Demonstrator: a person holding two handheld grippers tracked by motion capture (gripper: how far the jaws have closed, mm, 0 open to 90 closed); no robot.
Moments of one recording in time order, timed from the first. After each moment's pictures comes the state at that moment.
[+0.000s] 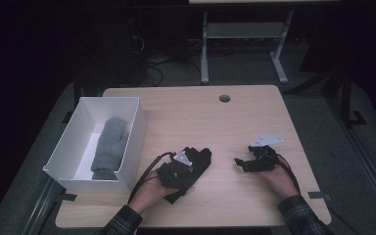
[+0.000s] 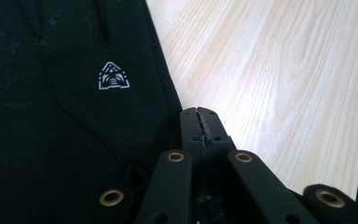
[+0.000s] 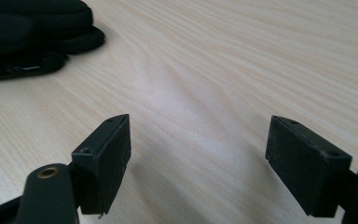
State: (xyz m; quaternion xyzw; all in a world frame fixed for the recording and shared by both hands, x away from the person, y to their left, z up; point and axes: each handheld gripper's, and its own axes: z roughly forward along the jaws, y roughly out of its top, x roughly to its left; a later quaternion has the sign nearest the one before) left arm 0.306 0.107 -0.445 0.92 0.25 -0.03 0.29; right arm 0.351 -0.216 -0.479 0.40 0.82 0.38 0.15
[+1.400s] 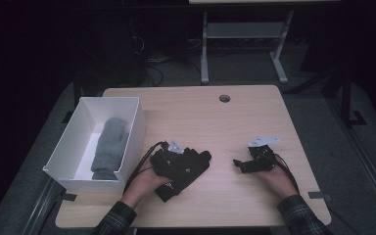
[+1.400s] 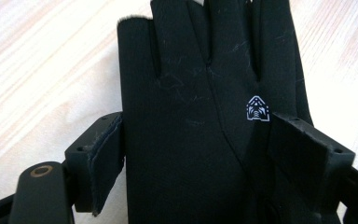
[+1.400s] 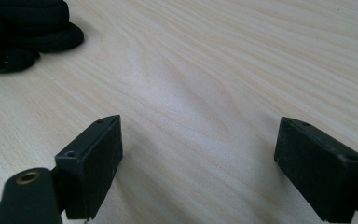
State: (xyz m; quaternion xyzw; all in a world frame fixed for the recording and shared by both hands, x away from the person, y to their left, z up) left arm 0.341 0.125 -0.452 0.91 0.29 0.08 0.28; right arm 0.353 -0.211 -0.482 0.40 0.83 0.36 0.16
